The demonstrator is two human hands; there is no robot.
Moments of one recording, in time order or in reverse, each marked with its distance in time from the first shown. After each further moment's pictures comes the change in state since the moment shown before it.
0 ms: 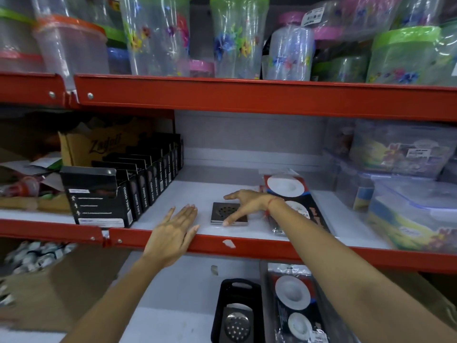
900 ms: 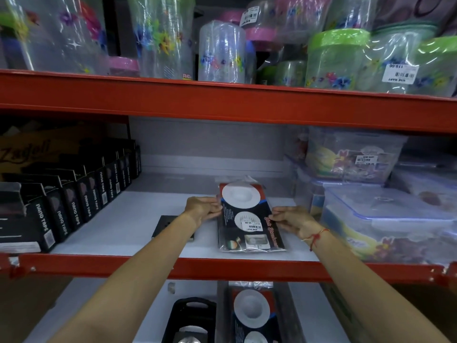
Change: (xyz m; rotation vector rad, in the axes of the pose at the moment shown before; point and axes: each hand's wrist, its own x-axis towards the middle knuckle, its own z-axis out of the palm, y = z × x) left_hand 0.179 0.148 0.015 -1.617 -0.154 -0.756; right_hand -0.108 0.180 -0.018 1.345 0.632 0.433
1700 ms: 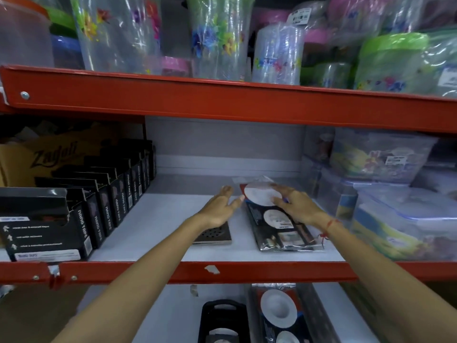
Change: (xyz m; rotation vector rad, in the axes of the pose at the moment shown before) left_hand -0.002 0.017 -0.062 0.974 -0.290 0.382; right_hand -0.008 -0.020 0.072 -1.135 0.057 -0.668
